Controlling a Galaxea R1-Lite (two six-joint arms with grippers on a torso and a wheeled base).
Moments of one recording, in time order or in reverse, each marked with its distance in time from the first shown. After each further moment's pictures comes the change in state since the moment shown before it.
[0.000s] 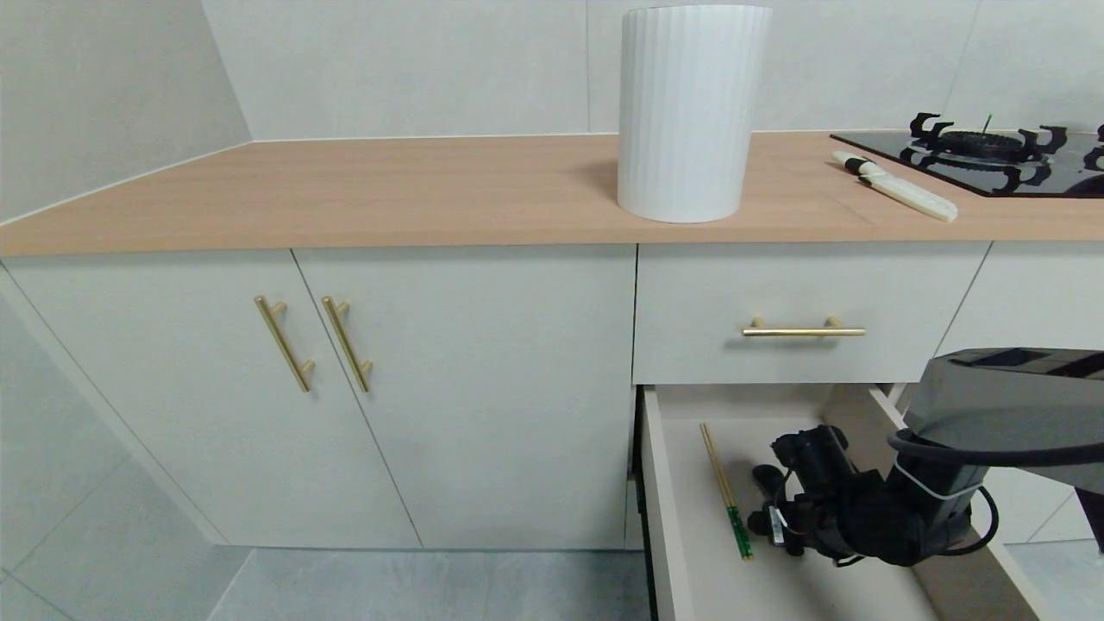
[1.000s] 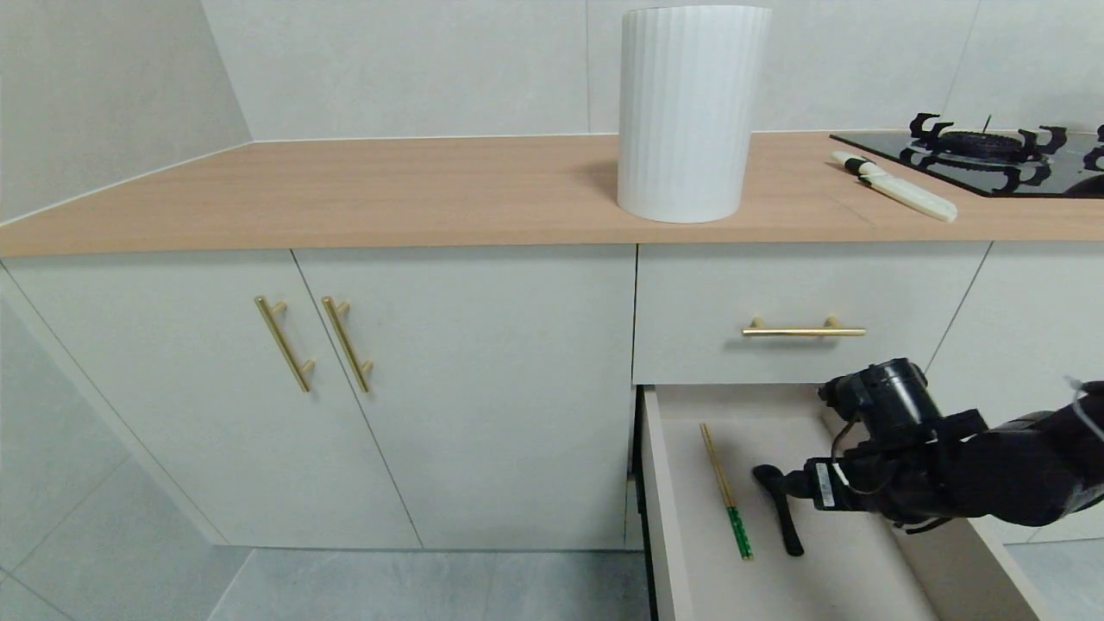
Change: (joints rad) left arm 0.000 0.000 0.000 0.000 0.000 0.000; right arm 0.007 -0.471 0.029 0.394 0.031 -0.003
